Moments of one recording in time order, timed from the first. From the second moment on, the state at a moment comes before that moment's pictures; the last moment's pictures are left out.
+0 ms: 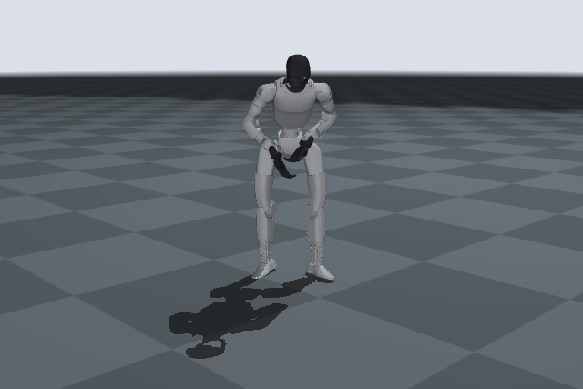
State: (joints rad) left arm -0.13 0.33 -0.75 -0.19 -1.17 -0.16 0.23; right arm -0.50 -0.50 0.72 0.07 1.40 -0.16 -0.40; waist 0.12 -0.02 0.51; left_leg -0.43 0.22 0.65 0.06 0.05 -0.26; right_leg -0.36 -0.12 -0.52 0.07 0.12 0.26
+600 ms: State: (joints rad) left arm -0.34 0.43 -0.73 0.04 -0.85 -0.15 0.26; right arm -0.46 -0.45 0.73 0.13 1.35 -0.20 -0.36; waist 0.17 -0.04 0.52; left_leg -0.39 0.07 0.18 0.01 0.05 -0.26; right_leg -0.45 -0.11 -0.28 0.05 0.23 0.26
